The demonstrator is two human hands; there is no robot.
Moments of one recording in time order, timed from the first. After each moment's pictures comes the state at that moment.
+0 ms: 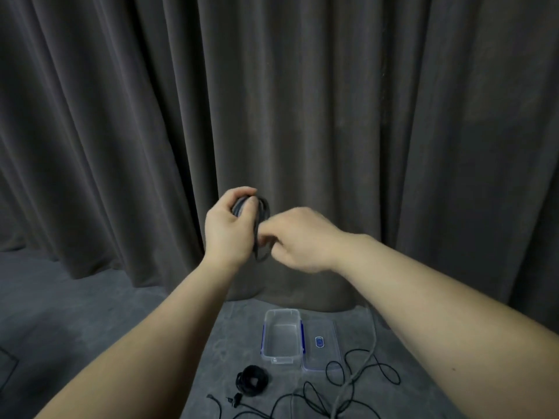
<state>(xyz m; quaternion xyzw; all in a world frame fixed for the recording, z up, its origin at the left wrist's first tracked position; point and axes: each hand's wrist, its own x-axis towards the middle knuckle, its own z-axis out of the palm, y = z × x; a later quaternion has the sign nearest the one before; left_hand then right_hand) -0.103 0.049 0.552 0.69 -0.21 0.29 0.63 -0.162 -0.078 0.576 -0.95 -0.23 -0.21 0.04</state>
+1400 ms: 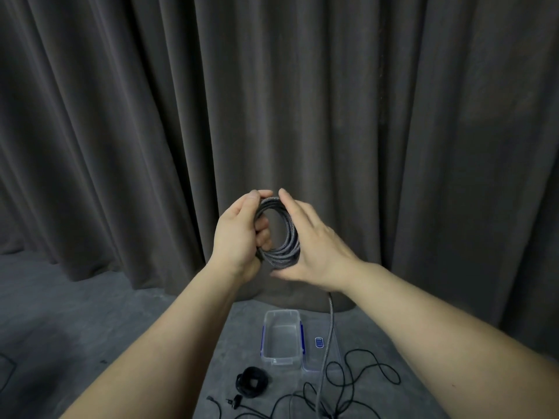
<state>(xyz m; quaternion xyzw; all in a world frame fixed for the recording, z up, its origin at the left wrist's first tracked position) -0.123 0.035 0.557 0.53 -0.22 -0.01 0.82 -0.164 -0.103 0.536 -0.93 -0.15 -0.25 0.23</state>
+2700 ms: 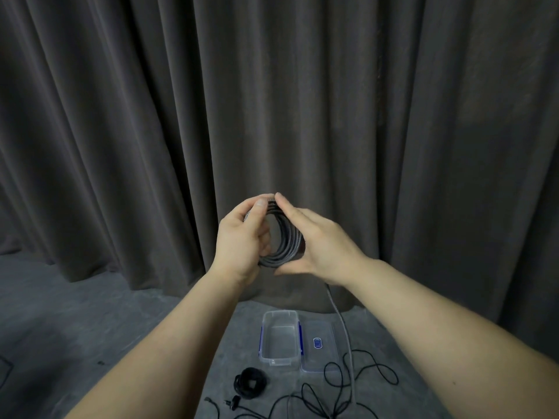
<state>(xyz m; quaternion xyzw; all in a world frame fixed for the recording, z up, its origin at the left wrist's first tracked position) -0.122 0.032 0.547 0.54 -0.26 0.03 0.80 -0.159 -0.115 0.537 -0.92 -0.18 -0.26 0.22</state>
